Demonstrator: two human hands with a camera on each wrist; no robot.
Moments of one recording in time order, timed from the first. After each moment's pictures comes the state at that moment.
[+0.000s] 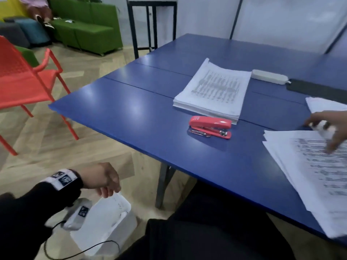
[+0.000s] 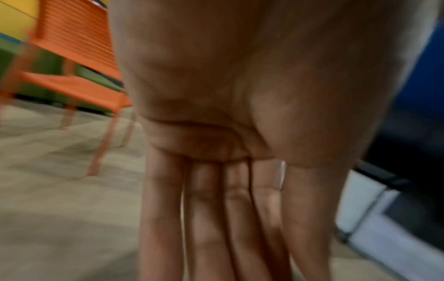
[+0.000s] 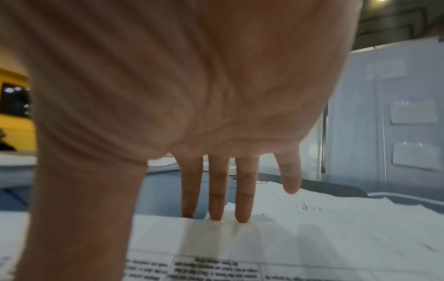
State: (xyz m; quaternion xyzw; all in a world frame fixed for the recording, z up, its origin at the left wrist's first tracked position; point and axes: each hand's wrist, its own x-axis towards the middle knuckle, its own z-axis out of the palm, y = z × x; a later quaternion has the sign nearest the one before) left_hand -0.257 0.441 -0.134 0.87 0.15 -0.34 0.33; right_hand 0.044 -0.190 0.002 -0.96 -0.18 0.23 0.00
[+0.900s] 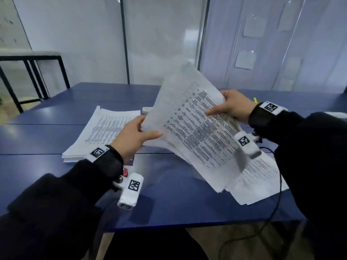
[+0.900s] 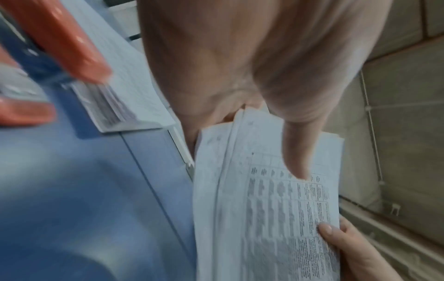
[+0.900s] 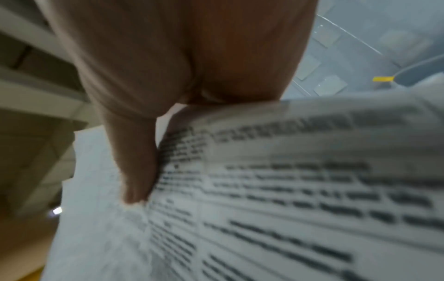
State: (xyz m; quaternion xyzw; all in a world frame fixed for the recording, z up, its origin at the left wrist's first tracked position) left_hand -0.082 0.100 0.037 0.71 -0.15 -0.03 0.68; right_hand -0.080 -0.222 0.121 -0.86 -0.09 -0.05 0.50
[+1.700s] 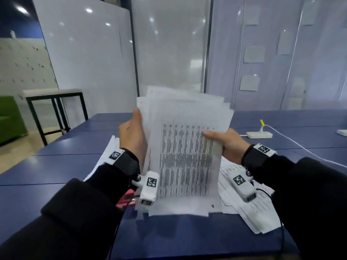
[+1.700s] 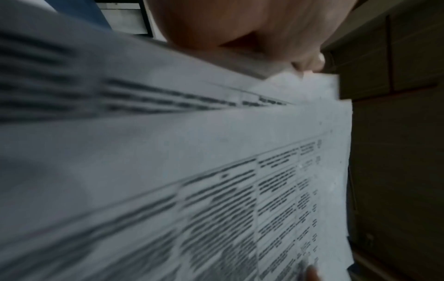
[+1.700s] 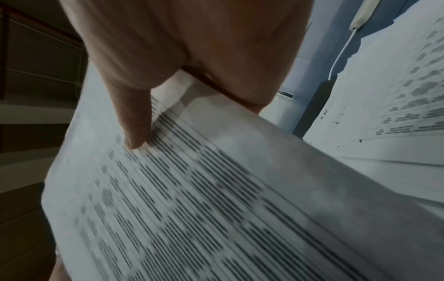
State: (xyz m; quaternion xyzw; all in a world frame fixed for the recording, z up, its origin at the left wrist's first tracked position) left_hand -0.074 0.086 0.114 0.58 -0.04 0.22 0.78; right_hand -0.092 -0.182 0.091 -0.64 -0.07 -0.05 0.76
